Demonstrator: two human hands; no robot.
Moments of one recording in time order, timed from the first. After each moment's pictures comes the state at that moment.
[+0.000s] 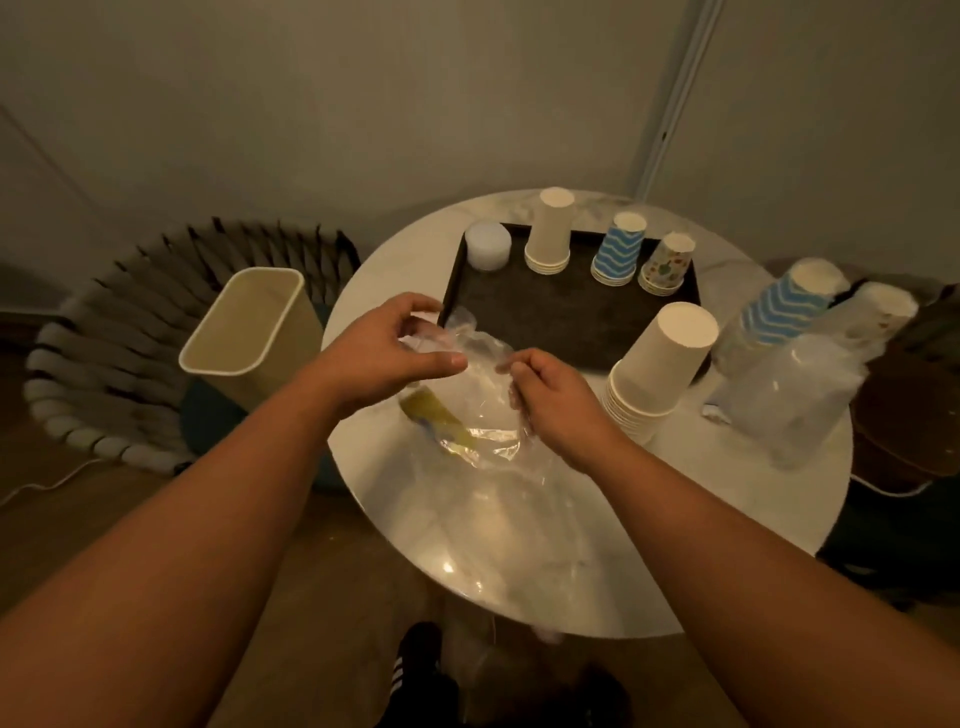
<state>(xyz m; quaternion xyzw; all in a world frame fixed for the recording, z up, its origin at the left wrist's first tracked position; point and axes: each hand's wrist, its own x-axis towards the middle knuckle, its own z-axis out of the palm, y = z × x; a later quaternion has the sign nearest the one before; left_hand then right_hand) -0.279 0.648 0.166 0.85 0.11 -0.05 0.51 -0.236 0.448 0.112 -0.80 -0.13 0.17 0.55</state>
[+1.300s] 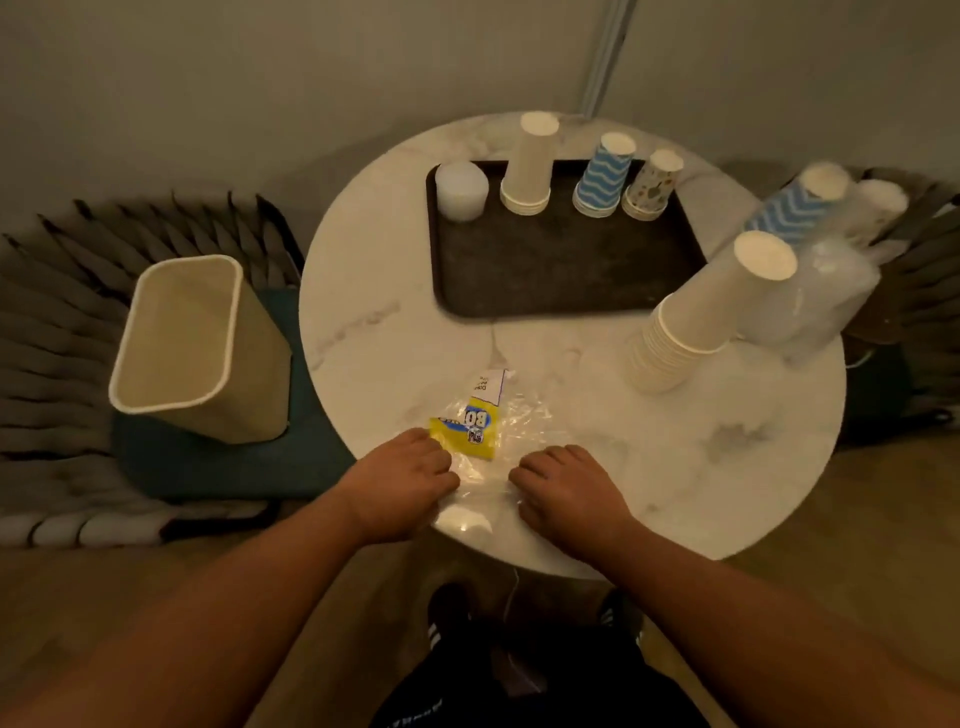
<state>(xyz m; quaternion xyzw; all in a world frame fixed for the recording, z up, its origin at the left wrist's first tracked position) -0.309 0.741 0.002 0.89 -0.44 -0.06 0.01 -0.323 0.488 -0.004 -0.95 -0.31 0.04 0.06</state>
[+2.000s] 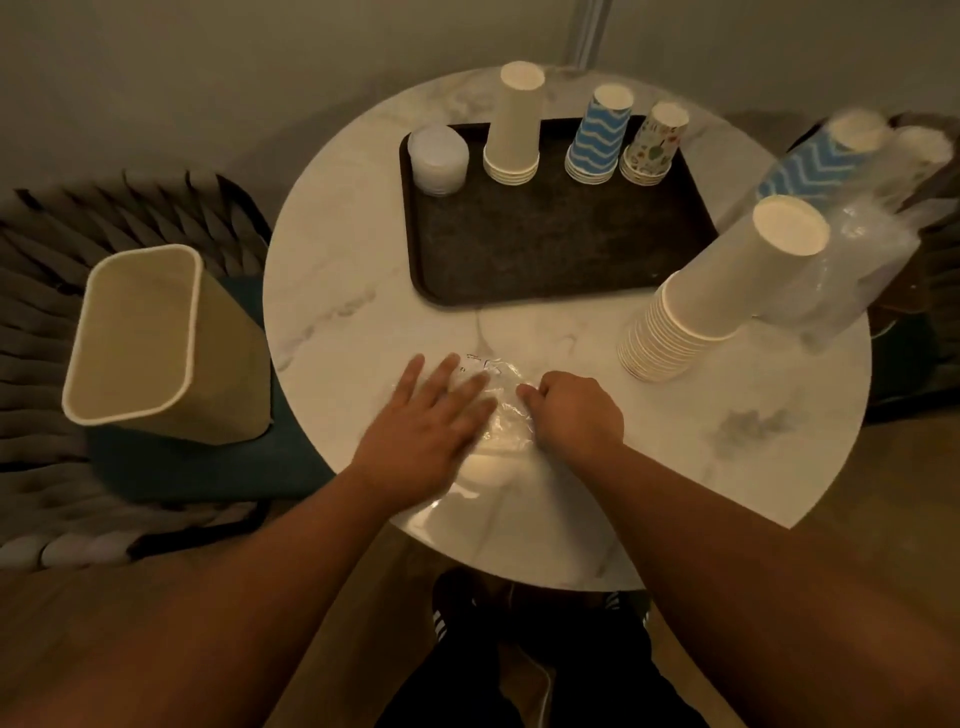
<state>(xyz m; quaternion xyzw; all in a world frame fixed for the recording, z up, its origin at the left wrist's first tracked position) -0.268 0.700 -0.018 0.94 -0.32 0.03 0.05 -0.235 0.496 -0.006 -0.97 0.10 0.16 0.15</state>
